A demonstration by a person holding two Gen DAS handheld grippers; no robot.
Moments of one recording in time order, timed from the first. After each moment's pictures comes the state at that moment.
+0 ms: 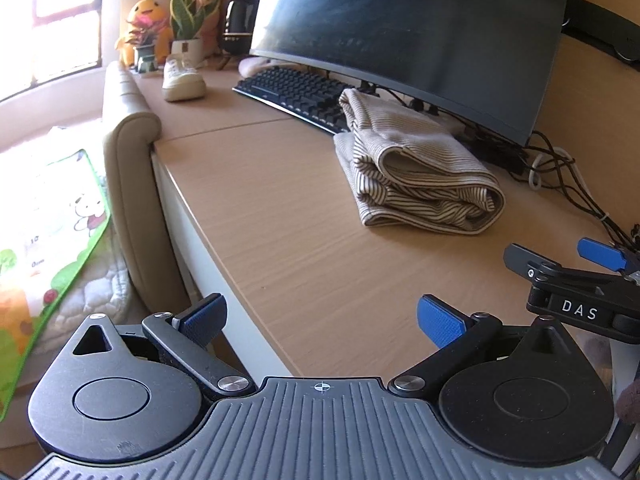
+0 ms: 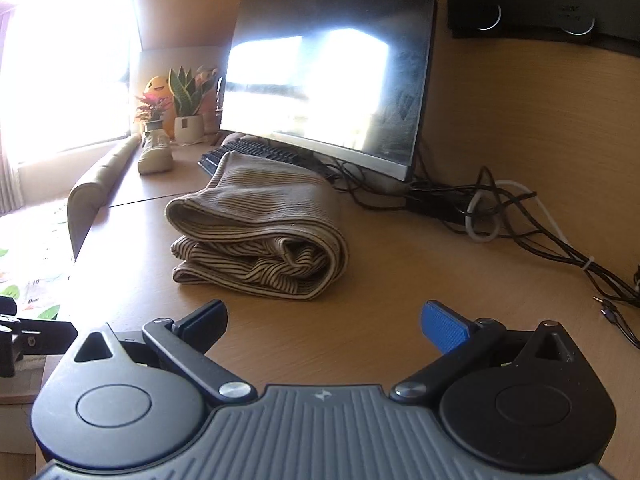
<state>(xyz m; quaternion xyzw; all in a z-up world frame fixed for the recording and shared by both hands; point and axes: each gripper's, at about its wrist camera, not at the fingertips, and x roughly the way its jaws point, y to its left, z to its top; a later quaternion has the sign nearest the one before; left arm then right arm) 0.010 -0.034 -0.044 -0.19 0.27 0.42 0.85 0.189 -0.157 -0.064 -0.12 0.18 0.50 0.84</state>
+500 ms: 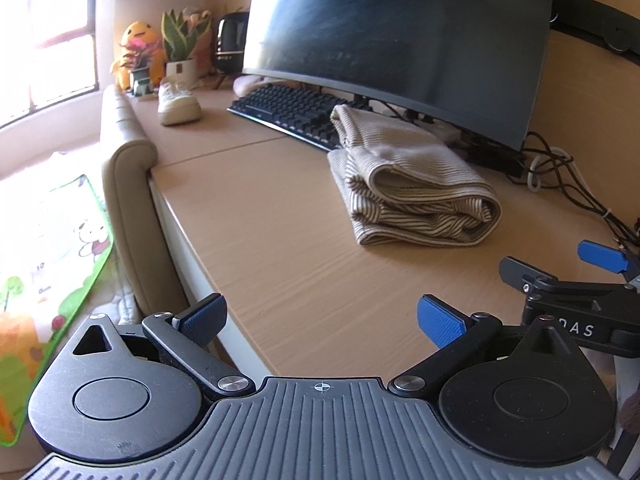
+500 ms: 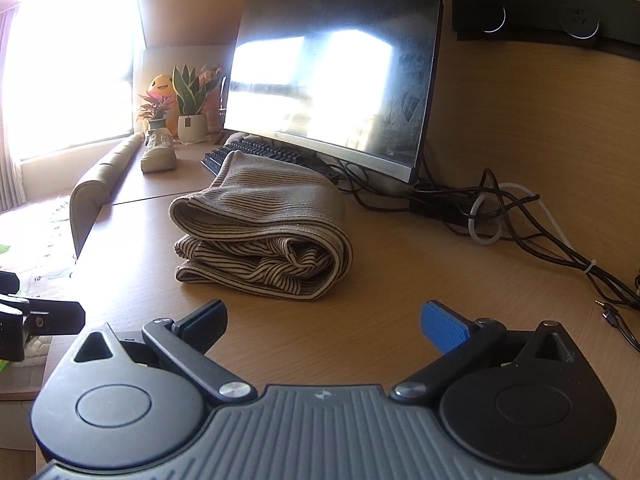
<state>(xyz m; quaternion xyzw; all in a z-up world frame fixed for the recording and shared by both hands) 0.022 -0.036 -0.035 -0.15 0.27 0.42 0.85 0.188 -0.153 -0.066 -0.12 0.17 0.50 0.84</state>
